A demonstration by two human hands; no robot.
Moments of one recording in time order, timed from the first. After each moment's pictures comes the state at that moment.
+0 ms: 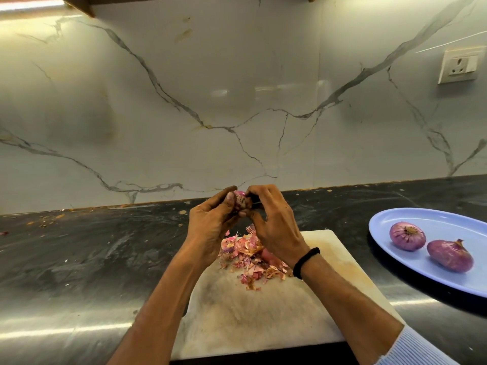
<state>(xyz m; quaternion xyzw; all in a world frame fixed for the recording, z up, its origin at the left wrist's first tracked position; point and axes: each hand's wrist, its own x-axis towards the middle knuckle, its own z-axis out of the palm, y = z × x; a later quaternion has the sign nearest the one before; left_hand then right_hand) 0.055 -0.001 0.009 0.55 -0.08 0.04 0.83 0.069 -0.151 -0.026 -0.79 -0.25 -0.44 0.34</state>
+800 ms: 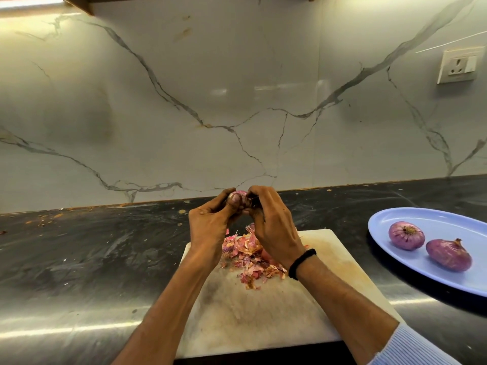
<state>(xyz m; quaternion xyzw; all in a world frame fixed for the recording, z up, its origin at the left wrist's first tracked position) 0.053 -0.012 0.001 0.58 -0.10 0.15 0.80 0.069 -0.146 -0.031 -0.79 -0.23 -0.46 0.33</state>
